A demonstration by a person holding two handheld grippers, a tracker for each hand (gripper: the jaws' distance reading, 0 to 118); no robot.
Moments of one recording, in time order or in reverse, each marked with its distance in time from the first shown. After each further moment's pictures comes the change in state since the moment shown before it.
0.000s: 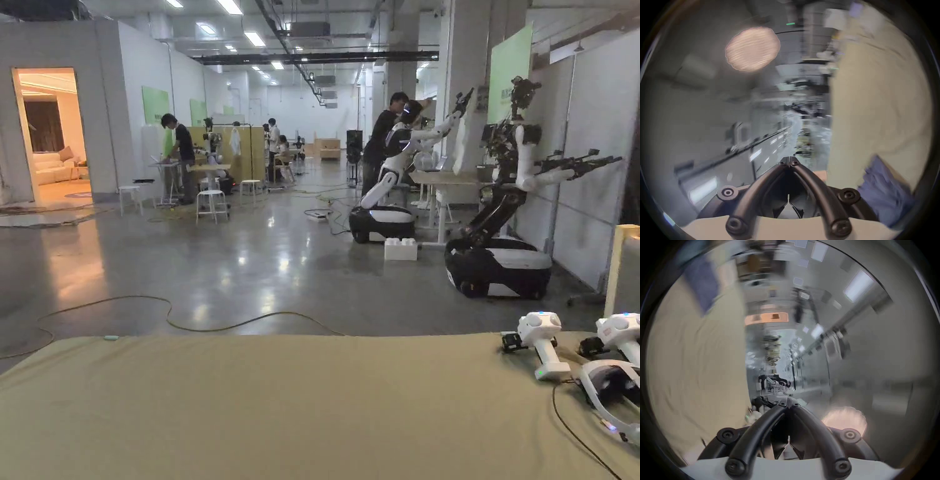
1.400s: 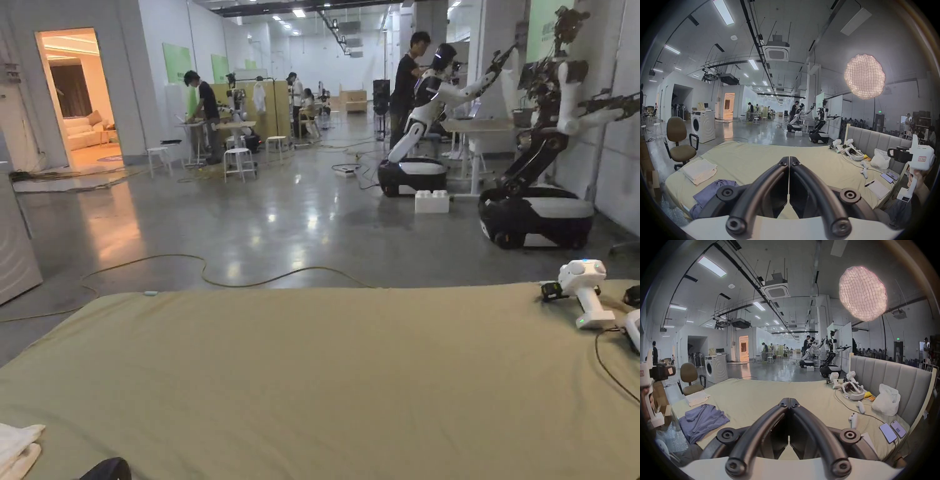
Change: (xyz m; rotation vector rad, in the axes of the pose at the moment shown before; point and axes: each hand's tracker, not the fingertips) left arm -0.094 -0.094 0.014 -0.134 -0.074 1.826; right arm 0.036 -0.030 -0.002 -0.220 0.095 -1.768
